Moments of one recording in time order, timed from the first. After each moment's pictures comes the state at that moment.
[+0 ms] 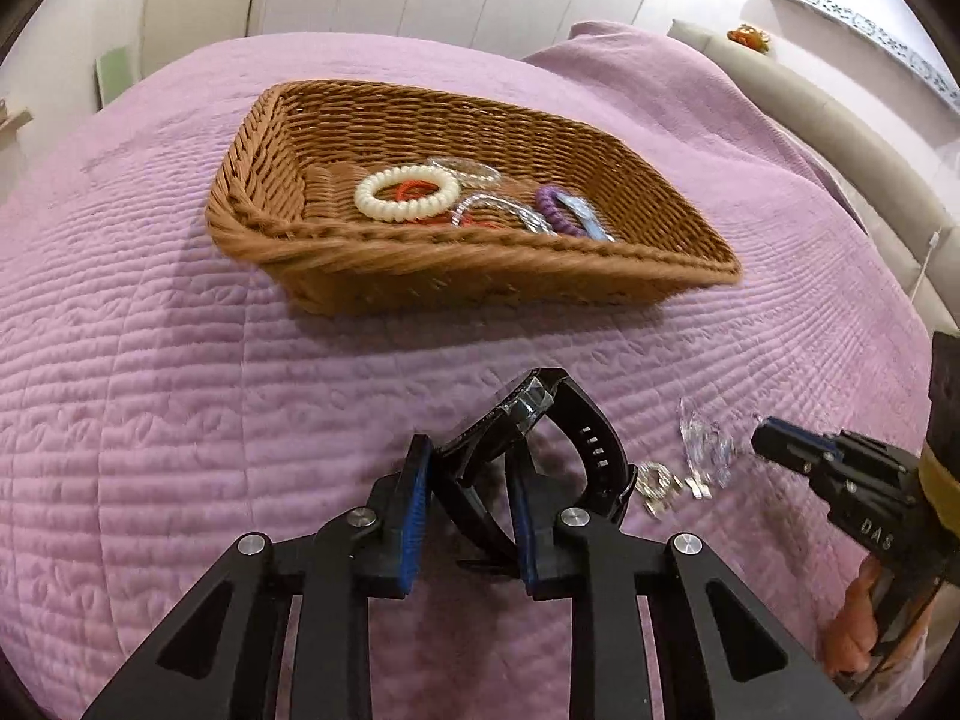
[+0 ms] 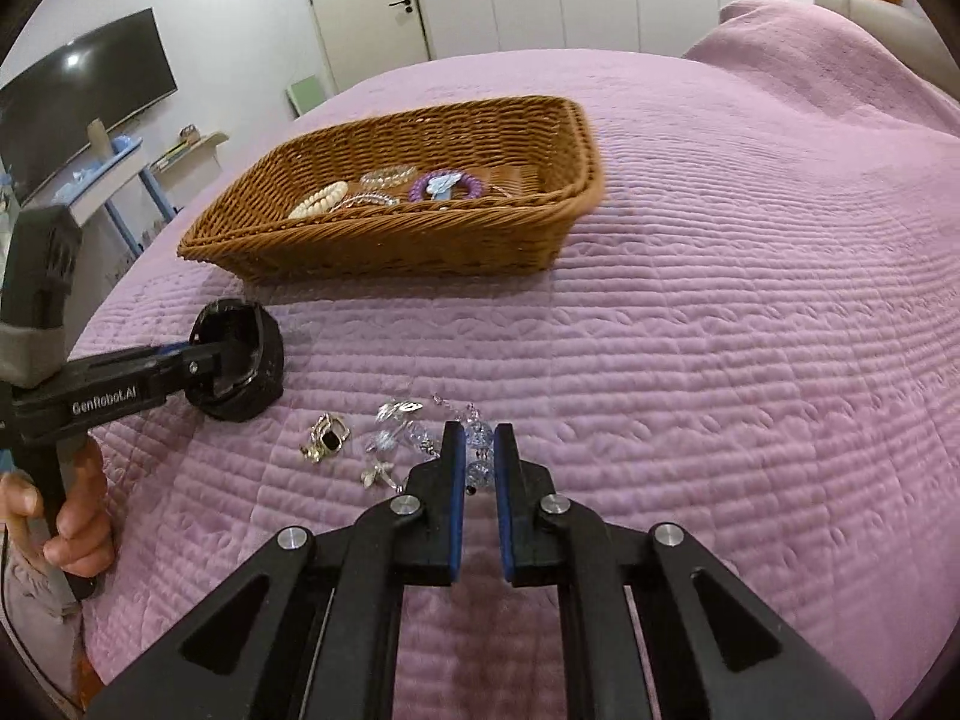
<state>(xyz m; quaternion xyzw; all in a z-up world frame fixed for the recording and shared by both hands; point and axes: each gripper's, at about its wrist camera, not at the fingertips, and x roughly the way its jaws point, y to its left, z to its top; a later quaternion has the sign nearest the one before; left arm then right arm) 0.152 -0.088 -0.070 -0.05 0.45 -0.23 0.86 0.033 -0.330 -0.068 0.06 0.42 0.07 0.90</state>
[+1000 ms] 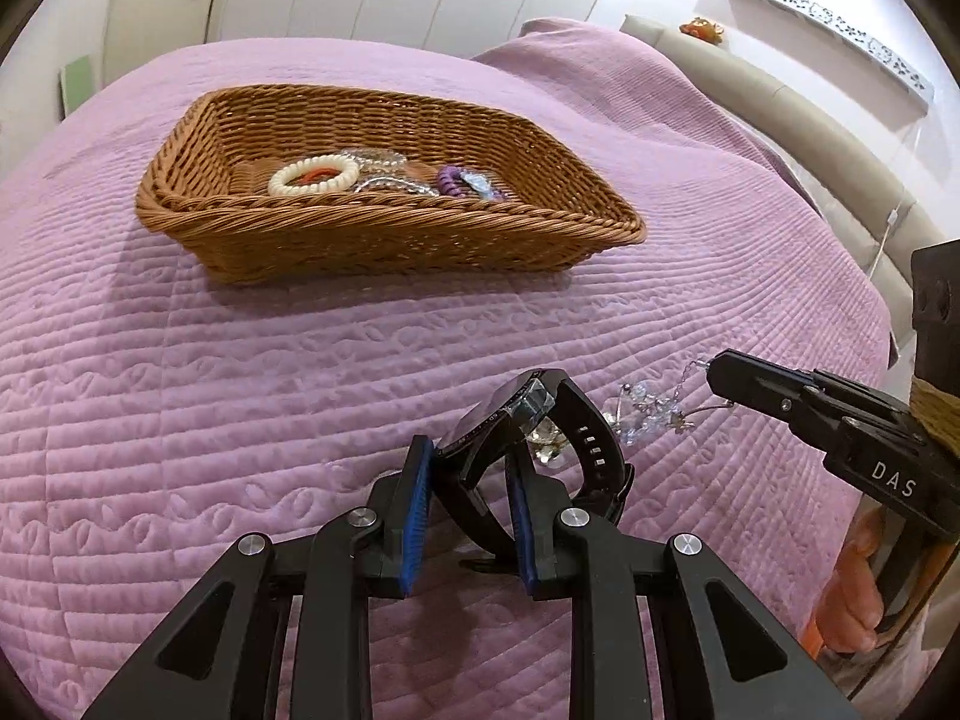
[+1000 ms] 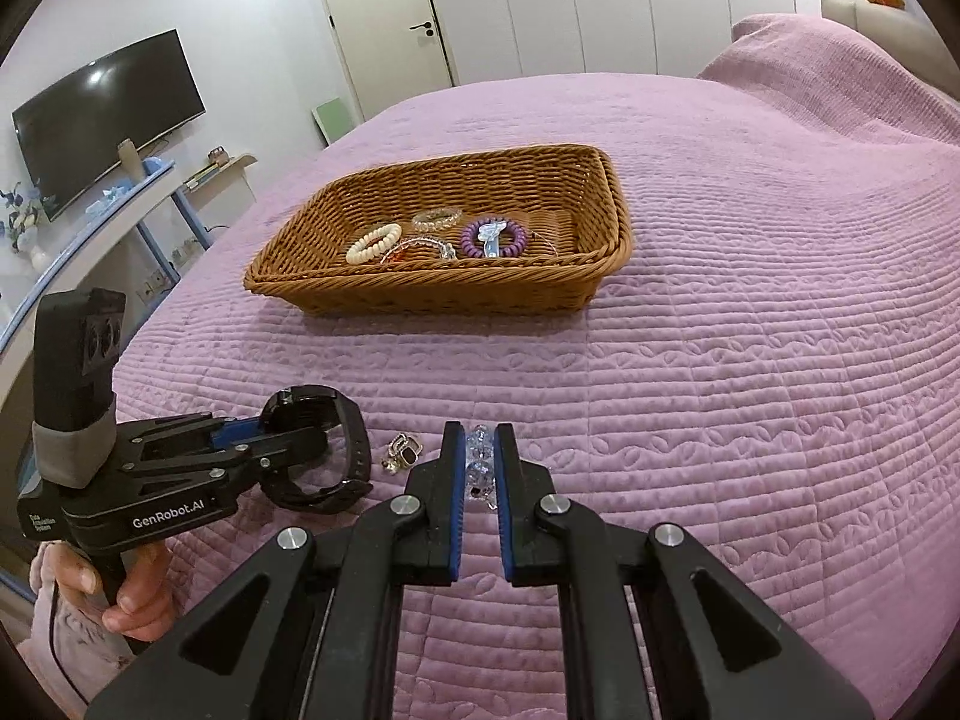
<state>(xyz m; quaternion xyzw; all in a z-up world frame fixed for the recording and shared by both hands) 0.115 -0.113 -0.064 -0.05 0.44 -0.28 0.85 0.015 -0.319 -0.030 0.07 0.39 0.10 0.91</state>
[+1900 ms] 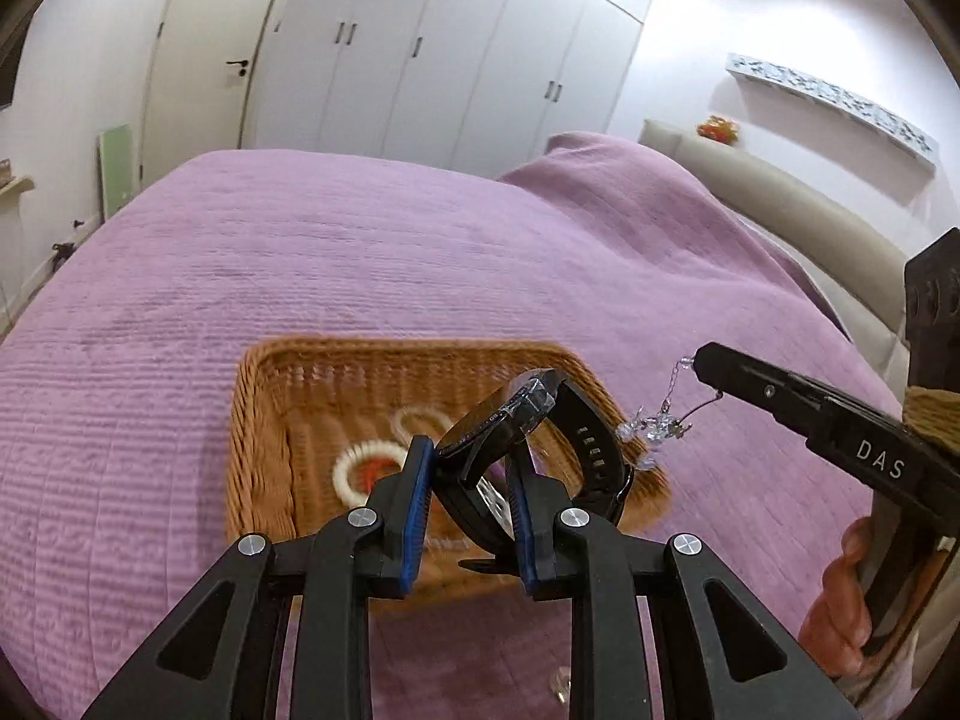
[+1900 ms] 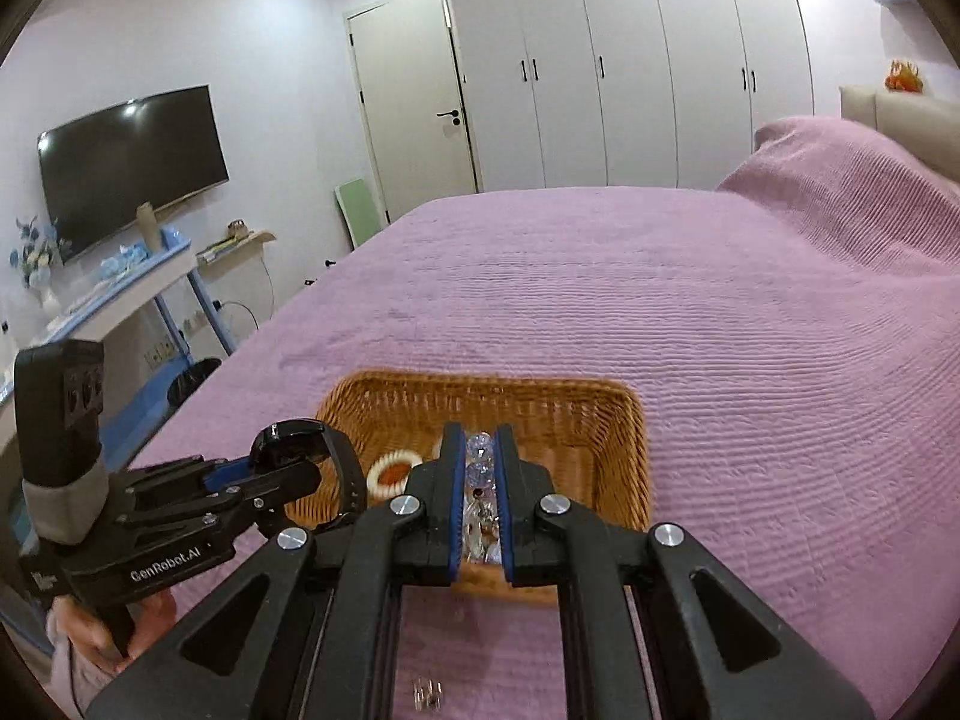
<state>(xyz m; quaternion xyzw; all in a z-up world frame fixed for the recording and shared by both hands) 0.214 -0.095 0.042 -0.08 0.33 -0.23 0.91 0.115 -0.311 0.076 0.06 0.29 0.11 0.95</state>
